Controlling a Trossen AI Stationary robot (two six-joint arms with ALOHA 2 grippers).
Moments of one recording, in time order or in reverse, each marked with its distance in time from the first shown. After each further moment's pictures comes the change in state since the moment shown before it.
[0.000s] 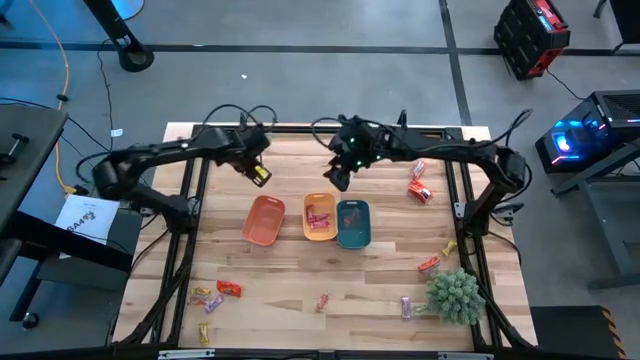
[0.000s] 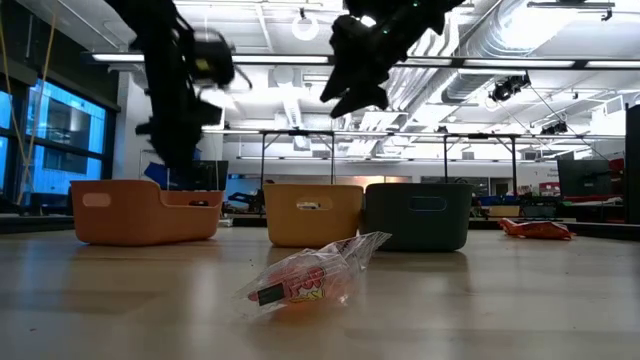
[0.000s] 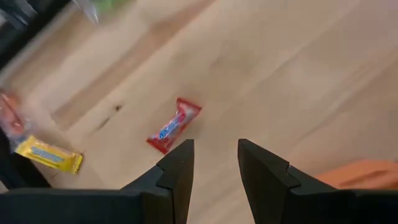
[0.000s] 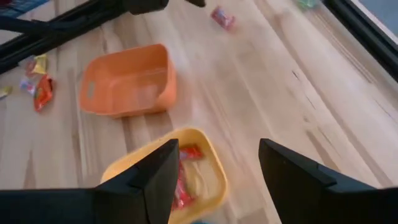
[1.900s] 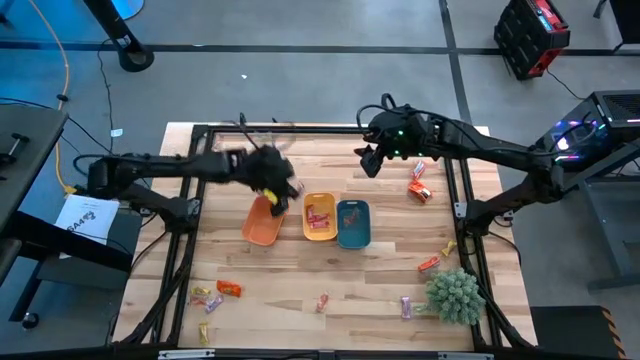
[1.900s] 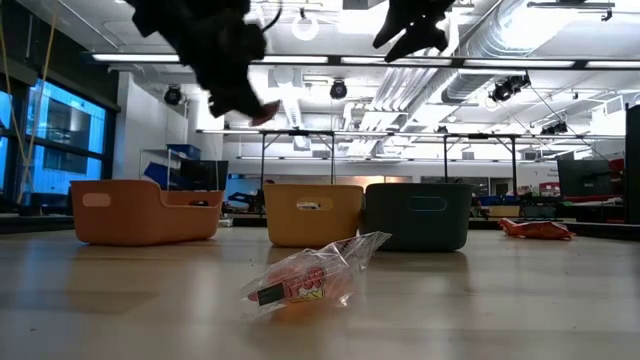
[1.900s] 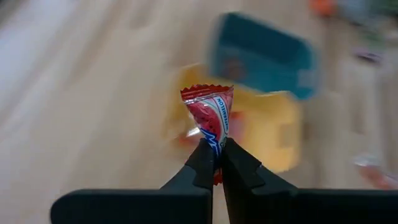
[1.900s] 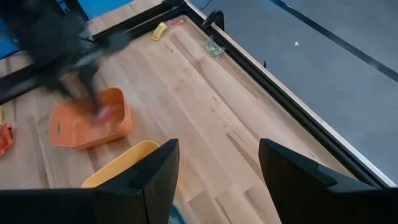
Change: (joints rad) left arm -0.358 -0.062 -0.001 0.478 0.340 0.116; right arm 0.025 -0.315 0.000 -0.195 0.327 0.075
